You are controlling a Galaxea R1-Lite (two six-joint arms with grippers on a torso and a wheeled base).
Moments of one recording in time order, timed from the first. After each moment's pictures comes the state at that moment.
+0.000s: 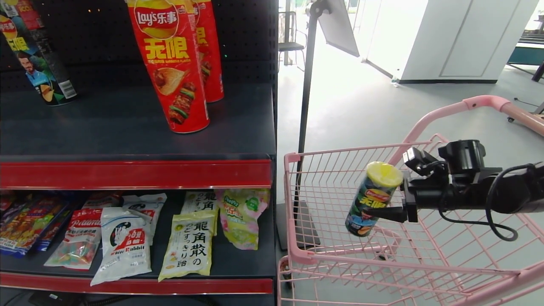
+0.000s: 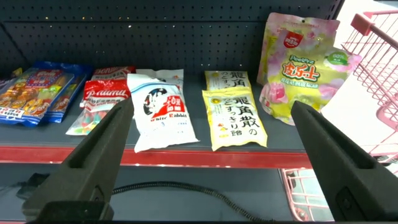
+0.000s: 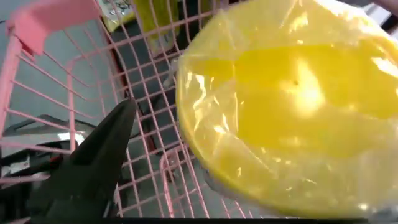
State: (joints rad) left arm 0.00 0.00 0.00 0.00 0.03 -0.01; right arm 0.01 1.96 -0.94 -0.29 1.00 -0.74
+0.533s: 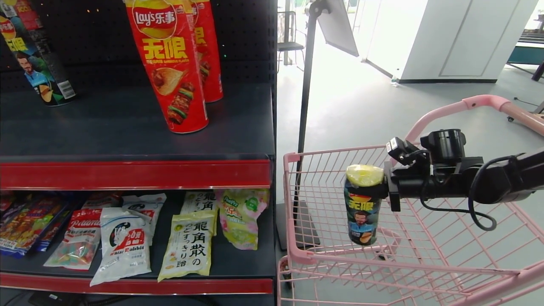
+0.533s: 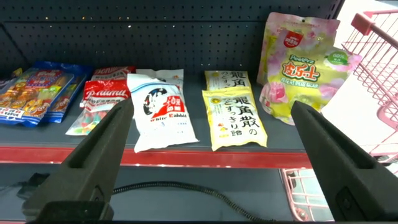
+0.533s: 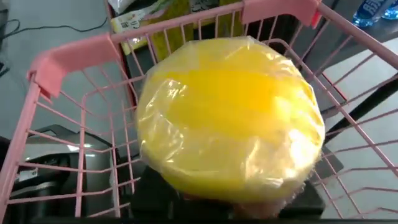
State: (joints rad) left arm 0.00 0.00 0.00 0.00 0.03 -0.01; right arm 0.10 1.99 -1.04 -0.29 0.99 -0.69
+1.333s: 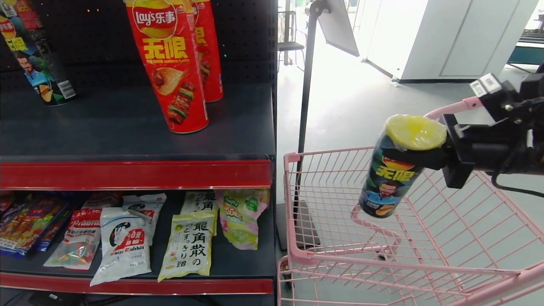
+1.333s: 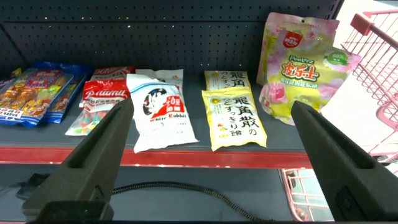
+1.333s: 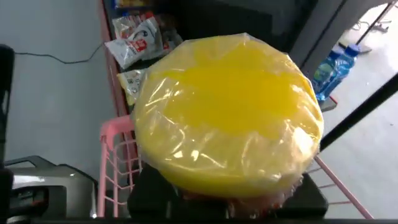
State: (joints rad) left arm 0.00 0.00 0.00 0.00 0.03 -0.01; right arm 0.14 1.54 -0.97 -0.29 1.03 -0.54
